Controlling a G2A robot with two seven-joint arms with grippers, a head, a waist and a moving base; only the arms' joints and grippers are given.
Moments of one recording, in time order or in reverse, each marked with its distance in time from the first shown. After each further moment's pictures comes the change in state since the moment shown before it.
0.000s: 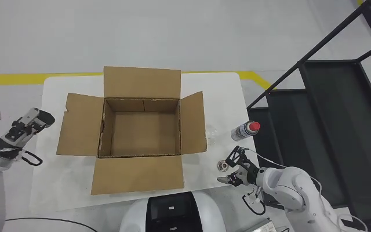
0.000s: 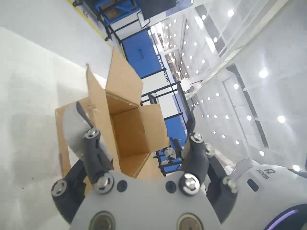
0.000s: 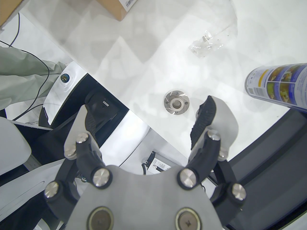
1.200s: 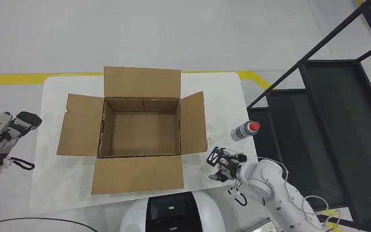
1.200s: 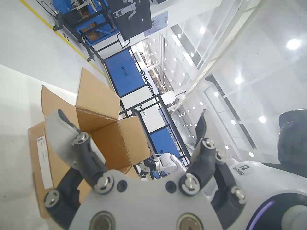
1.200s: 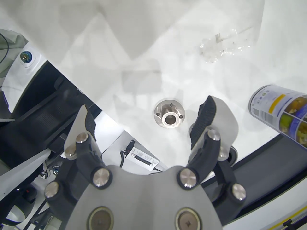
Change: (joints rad) left arm 0.102 -0.005 -0.073 -0.115 -0.100 0.003 0.040; right arm 0.245 -0.011 -0.288 0.212 -0.273 0.074 0.022
